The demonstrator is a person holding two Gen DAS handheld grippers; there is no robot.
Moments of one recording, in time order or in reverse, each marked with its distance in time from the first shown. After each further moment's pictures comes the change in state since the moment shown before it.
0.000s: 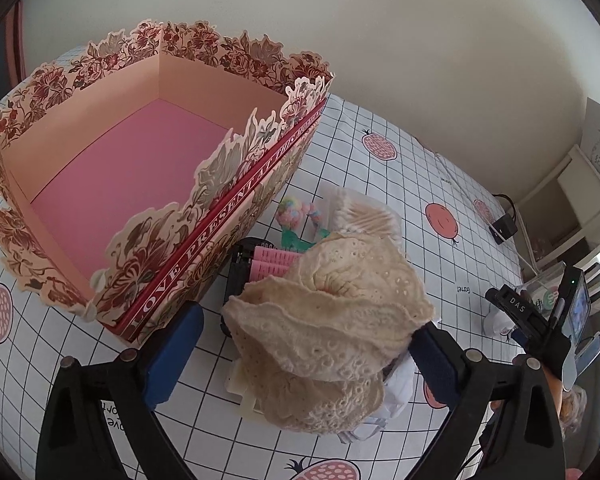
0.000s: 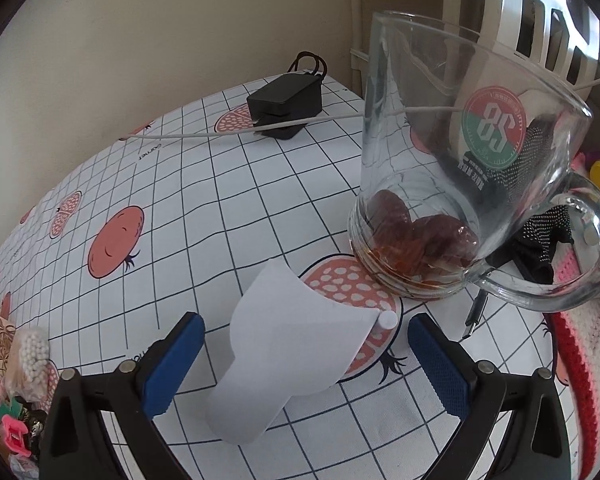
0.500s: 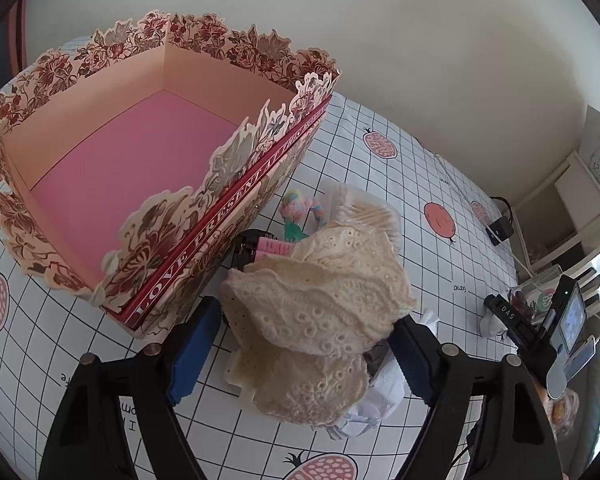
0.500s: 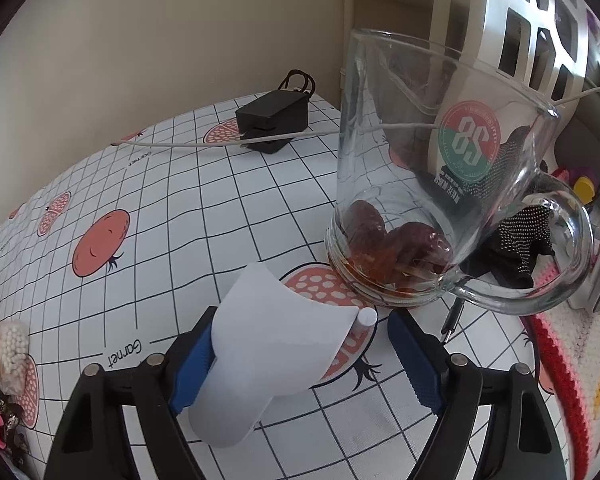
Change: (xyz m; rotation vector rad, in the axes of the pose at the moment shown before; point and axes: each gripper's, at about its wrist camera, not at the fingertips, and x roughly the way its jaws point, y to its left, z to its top) left arm -0.002 0.005 -0.002 -0.028 0.011 -0.026; right arm -0.007 -0.001 -0.009 -0.026 -0.080 -0.067
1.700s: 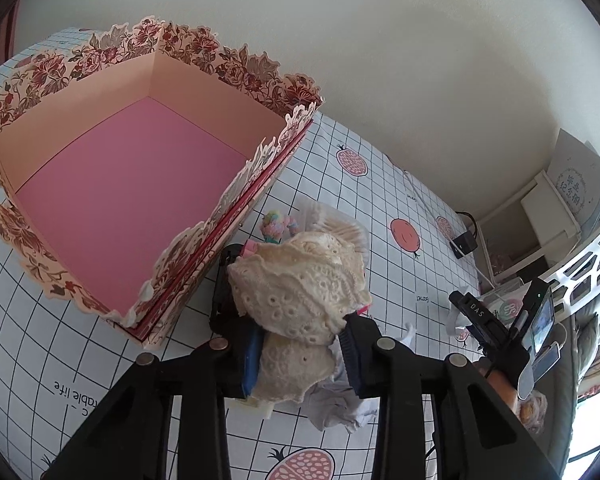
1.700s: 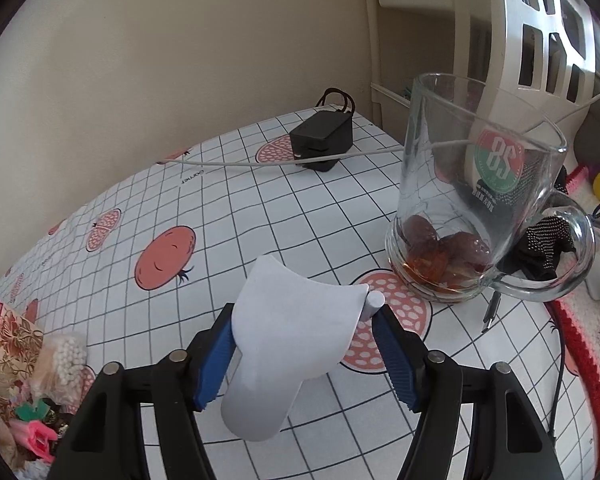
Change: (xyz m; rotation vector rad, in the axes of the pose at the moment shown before) left arm -0.017 0.012 0.011 -0.026 -0.023 -0.143; right arm -0.026 0.024 0.003 0.053 -0.033 0.140
